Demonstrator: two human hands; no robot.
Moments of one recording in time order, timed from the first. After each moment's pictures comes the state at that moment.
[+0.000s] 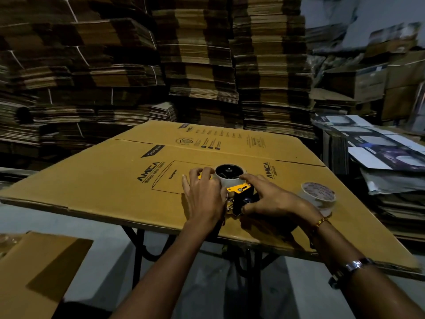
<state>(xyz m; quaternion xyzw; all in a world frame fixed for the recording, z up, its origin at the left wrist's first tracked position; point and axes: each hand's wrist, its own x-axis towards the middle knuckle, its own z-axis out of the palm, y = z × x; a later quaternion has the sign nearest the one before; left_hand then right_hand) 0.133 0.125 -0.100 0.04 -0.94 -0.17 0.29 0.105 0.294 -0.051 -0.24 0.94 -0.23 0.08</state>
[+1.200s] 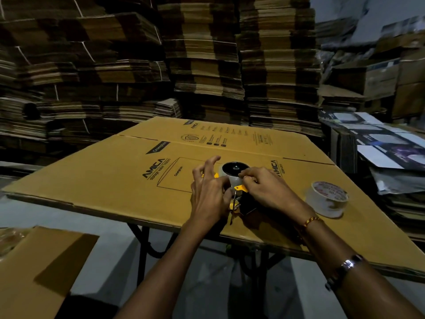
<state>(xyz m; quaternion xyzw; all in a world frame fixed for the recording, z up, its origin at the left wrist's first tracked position) 0.133 0.112 -0.104 -0.04 -0.92 -0.27 0.28 0.108 0.263 -0.052 -0.21 0.94 -0.25 -0.08</state>
